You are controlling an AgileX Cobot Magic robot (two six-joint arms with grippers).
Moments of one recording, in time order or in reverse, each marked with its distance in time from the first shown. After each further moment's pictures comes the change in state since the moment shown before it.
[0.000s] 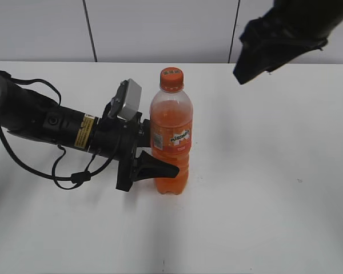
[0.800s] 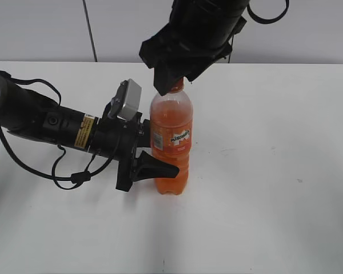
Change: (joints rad) left arm 0.000 0.000 0.000 0.001 -0.001 0.000; right arm 0.220 0.257 -0.260 -0.047 0.035 0.116
